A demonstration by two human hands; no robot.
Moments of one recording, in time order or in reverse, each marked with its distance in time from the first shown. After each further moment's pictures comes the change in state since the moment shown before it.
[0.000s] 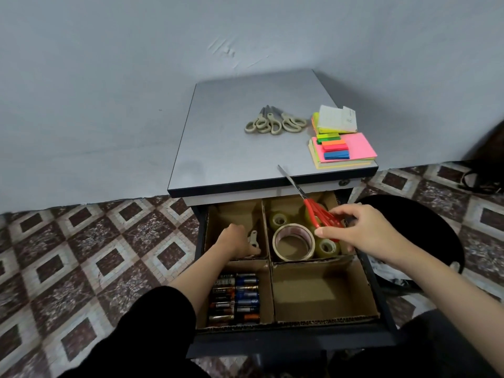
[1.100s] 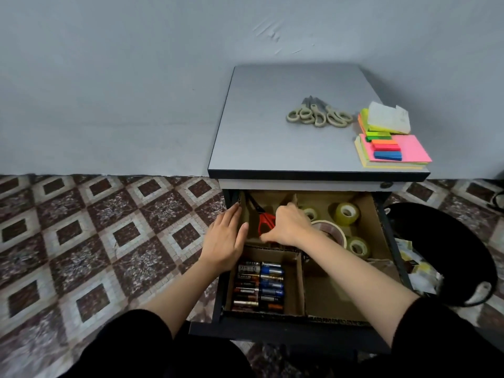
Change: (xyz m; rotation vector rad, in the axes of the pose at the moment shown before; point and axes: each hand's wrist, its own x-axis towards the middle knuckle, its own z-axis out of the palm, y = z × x) left_hand -0.042 -0.086 0.028 -0.209 0.516 0.150; right_hand 0.069 -0.065 0.148 -0.589 -0.210 -0.079
